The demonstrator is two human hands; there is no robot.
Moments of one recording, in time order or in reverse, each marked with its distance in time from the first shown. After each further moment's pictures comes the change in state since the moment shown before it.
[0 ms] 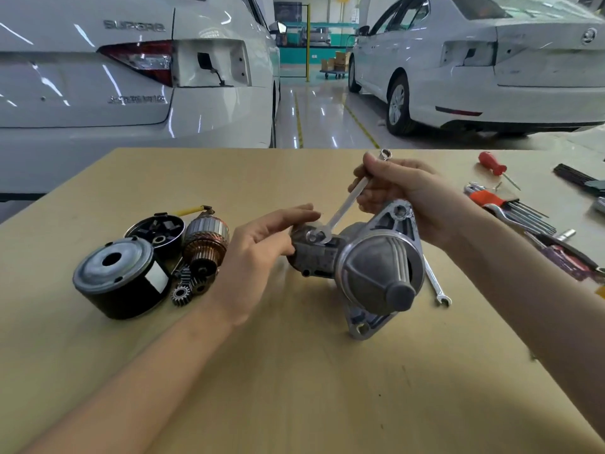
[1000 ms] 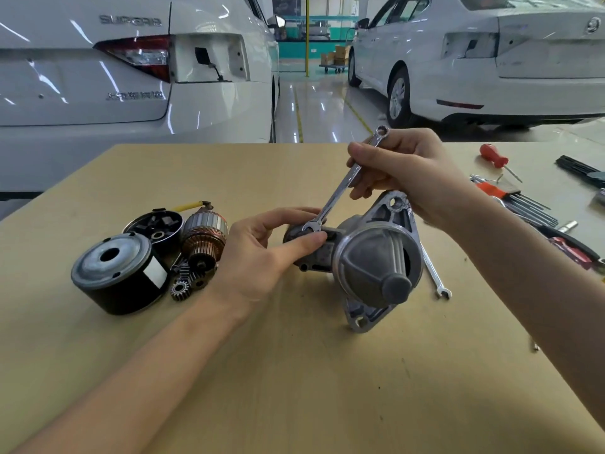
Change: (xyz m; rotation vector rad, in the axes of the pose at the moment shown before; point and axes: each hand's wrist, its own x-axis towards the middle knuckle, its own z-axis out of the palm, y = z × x) left_hand -0.001 0.000 0.006 0.053 0.056 0.008; right_hand -0.008 -0.015 0.021 -0.399 0.093 -0.232
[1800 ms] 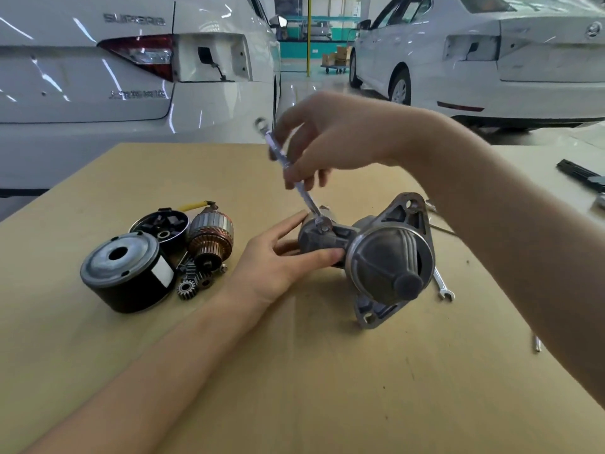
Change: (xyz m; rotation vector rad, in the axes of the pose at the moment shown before) left_hand -0.002 -0.010 -0.006 0.129 -0.080 -0.330; right_hand 0.050 -0.049 0.044 -0.640 -0.507 0.023
